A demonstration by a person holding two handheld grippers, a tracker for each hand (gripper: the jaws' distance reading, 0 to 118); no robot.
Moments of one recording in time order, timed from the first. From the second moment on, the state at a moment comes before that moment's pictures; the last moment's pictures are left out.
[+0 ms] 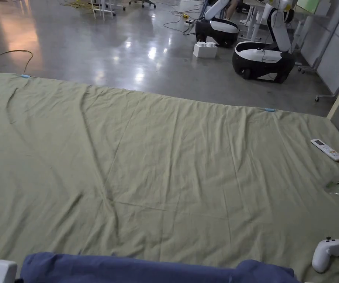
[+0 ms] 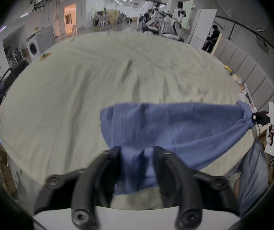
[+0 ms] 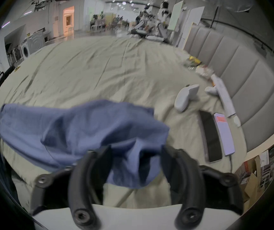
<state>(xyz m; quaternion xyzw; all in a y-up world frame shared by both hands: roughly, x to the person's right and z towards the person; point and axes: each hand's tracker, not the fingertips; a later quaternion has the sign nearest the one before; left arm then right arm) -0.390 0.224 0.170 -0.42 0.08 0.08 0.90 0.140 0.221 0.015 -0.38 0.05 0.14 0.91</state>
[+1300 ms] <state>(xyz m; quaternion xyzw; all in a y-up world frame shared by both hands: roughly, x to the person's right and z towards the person) -0.394 0.304 0.145 -0.24 0.13 0.12 0.96 -0.012 0.348 0.006 0.02 0.13 0.06 0.99</state>
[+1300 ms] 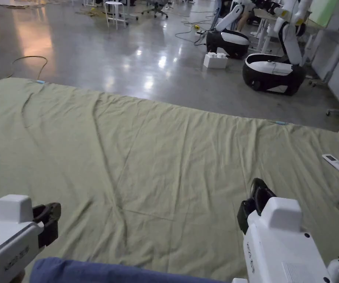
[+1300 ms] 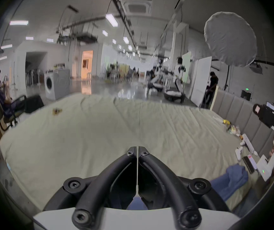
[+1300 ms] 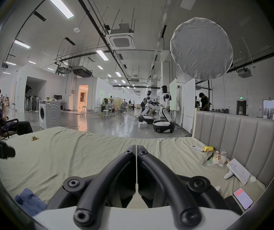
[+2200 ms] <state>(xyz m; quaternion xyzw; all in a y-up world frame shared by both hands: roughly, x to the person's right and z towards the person) -0.547 0.125 0.152 -0.36 -0.11 0.55 0.74 -0.025 0.318 0.006 -0.05 0.15 0.07 0.98</state>
